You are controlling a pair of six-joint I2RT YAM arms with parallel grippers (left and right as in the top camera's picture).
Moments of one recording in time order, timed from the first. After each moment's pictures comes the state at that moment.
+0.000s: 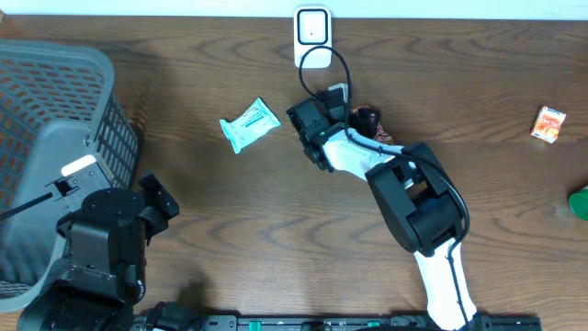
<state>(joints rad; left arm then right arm) -0.27 0.74 1.18 -1.16 -0.51 -0.56 0.59 2.27 1.42 -0.30 1.01 0.22</state>
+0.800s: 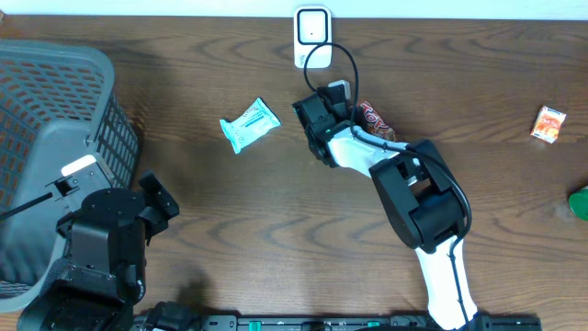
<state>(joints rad) -0.27 0.74 1.18 -1.16 -0.51 -0.56 0.56 2.28 1.42 -0.21 0.86 0.20</state>
